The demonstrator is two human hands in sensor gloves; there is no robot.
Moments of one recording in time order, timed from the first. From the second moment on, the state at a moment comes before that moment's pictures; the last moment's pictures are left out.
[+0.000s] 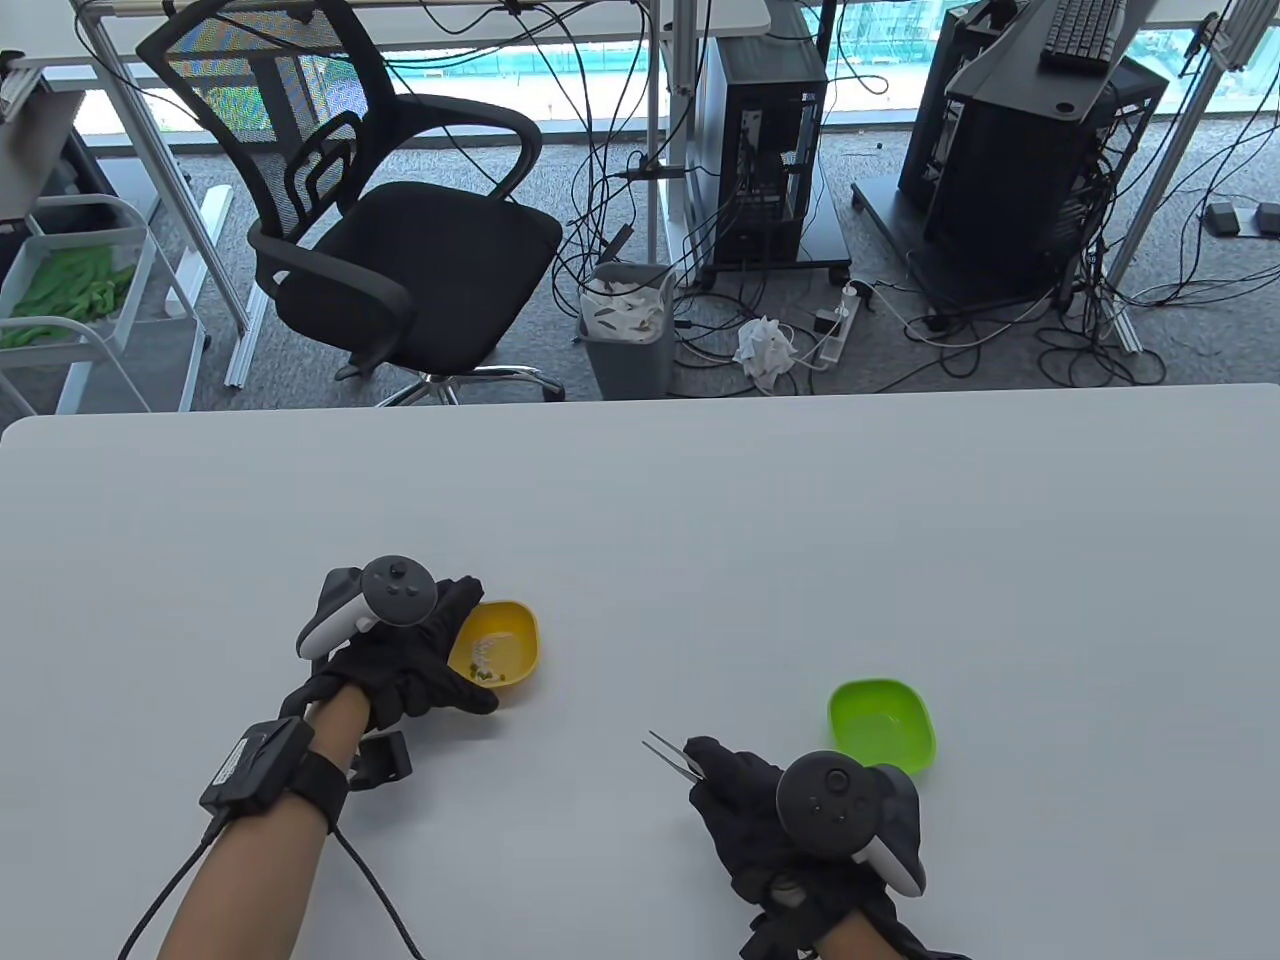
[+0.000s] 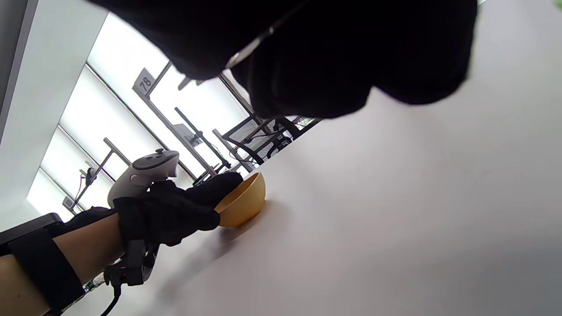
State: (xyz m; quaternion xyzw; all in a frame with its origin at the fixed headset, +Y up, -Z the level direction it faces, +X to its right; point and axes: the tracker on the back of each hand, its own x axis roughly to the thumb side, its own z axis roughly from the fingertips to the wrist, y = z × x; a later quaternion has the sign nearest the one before) left_hand -0.273 -0.775 -0.408 -0.30 -0.11 0.23 0.92; right_hand 0.102 -0.712 -0.222 0.16 0.04 0.91 0.37
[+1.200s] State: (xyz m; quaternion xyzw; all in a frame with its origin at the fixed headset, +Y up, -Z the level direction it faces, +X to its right) left_hand -0.167 -0.726 -0.267 -0.18 -0.22 0.25 0.92; right_hand 0.092 -0.684 -0.211 0.16 -0.04 0.94 0.30
